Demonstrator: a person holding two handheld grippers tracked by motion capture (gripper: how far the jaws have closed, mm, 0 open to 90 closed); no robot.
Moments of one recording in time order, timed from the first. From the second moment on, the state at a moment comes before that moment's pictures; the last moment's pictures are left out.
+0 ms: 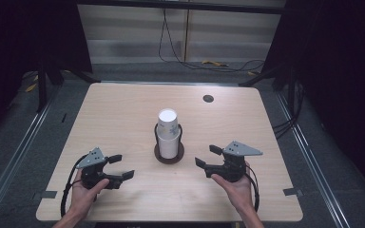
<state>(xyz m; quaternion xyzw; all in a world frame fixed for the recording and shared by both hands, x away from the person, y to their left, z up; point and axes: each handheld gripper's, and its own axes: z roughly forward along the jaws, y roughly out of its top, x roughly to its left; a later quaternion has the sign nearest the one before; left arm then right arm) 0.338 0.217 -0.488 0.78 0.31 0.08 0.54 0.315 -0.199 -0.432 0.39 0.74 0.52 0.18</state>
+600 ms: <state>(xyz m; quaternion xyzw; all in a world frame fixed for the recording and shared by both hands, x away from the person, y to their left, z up) 0.337 0.214 -0.490 0.78 0.30 0.08 0.54 0.342 -0.166 -0.415 0.38 0.74 0.53 0.17</state>
